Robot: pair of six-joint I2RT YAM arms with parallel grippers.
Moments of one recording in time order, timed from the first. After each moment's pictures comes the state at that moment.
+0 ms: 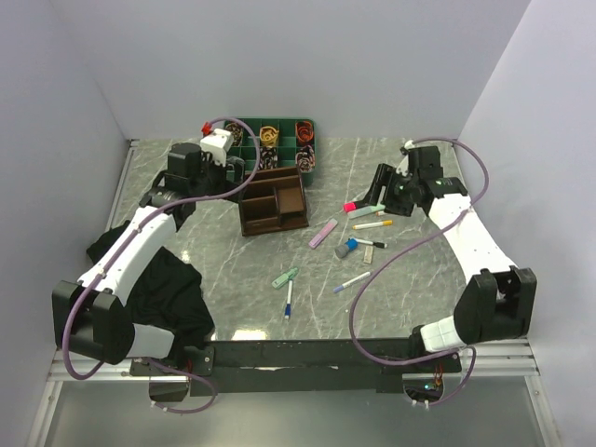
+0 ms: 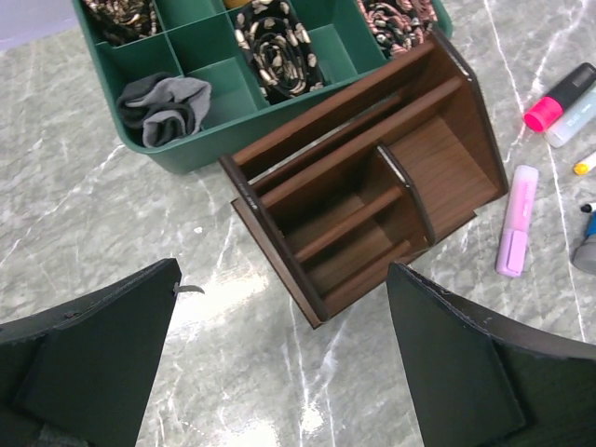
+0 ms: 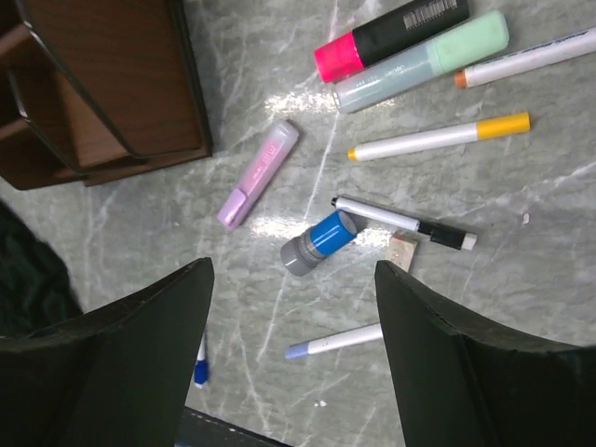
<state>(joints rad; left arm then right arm) -0.27 1.35 1.15 -0.27 0.14 0.02 0.11 1.42 1.21 -0.66 -0.27 0.41</state>
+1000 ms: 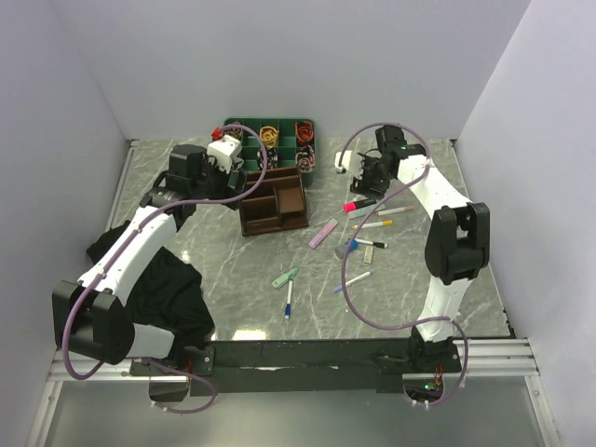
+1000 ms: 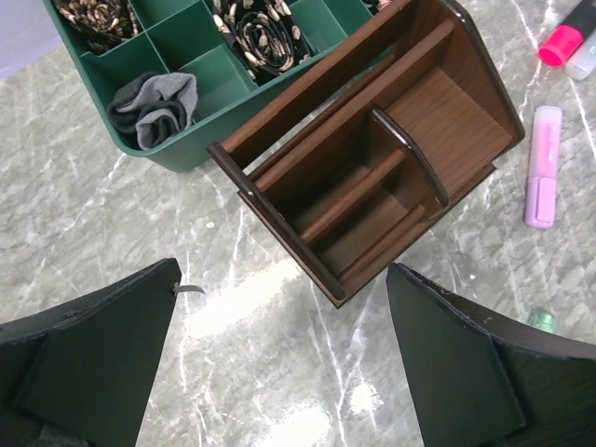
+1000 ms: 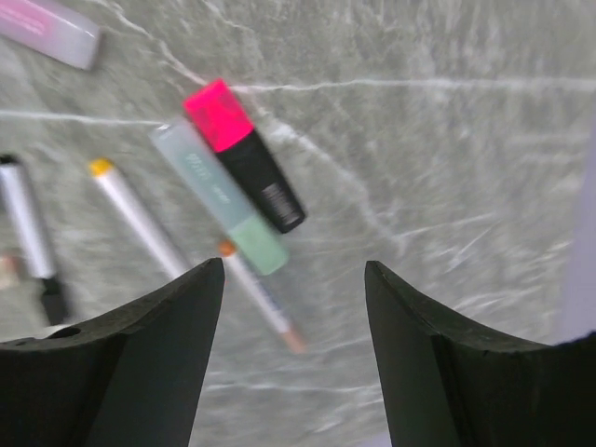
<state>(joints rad) -0.29 1.35 1.15 -0.32 0.19 0.18 0.18 1.89 1.61 -0.79 -0.27 -1.15</state>
